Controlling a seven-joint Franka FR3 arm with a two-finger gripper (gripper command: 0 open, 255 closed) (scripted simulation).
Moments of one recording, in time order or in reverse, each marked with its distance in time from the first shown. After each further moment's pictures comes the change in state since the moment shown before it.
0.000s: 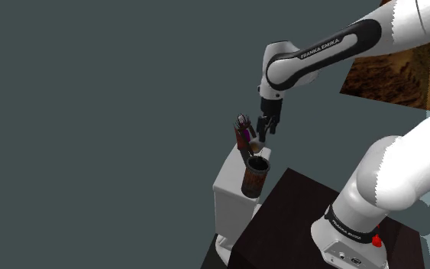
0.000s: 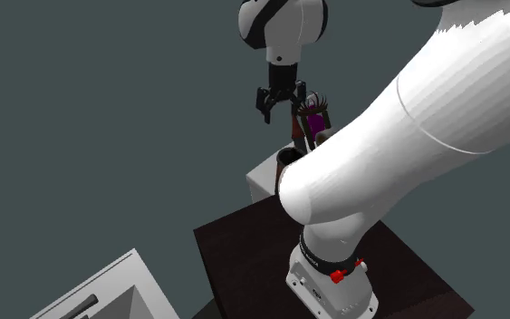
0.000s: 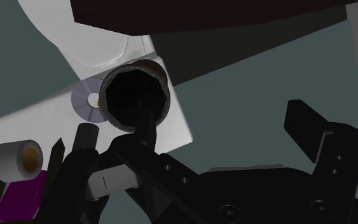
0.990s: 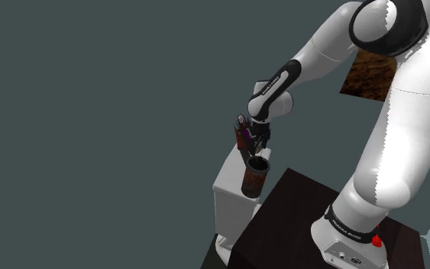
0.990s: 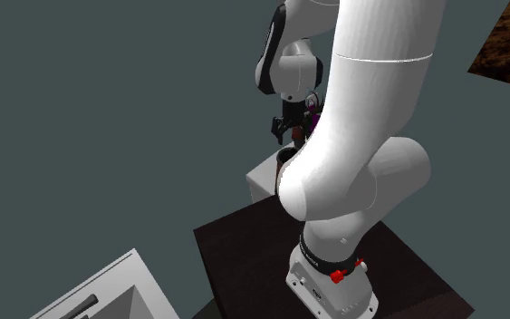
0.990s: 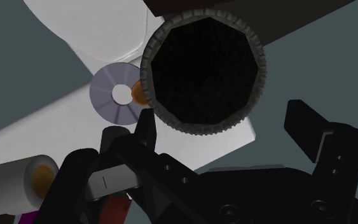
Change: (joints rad) arm -0.069 0.564 -0.087 0.137 0.062 0.428 -0.106
